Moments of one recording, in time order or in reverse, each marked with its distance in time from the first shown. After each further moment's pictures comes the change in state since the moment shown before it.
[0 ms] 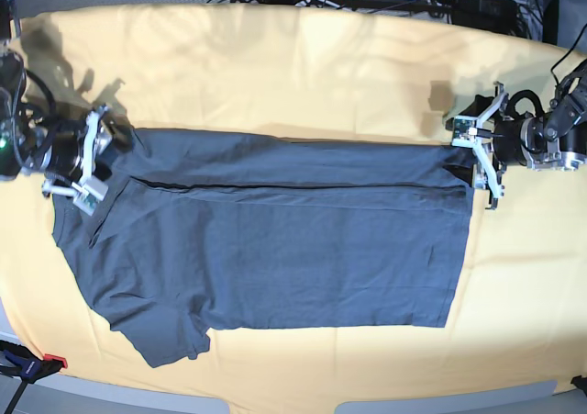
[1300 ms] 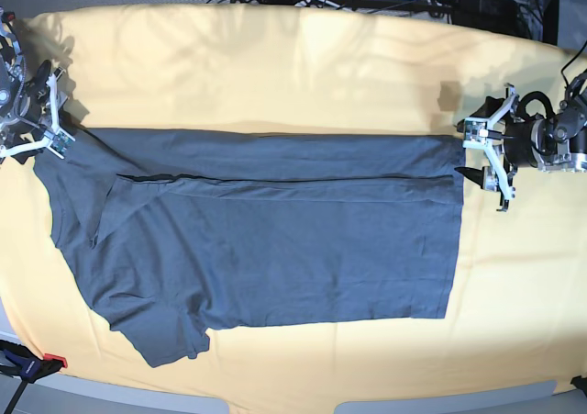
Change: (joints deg) left arm -0.1 -2.6 0.0 0.0 -1.2 0.2 -0.3; right arm -18.1 8.7 0.7 1.0 -39.7 -10.9 16.8
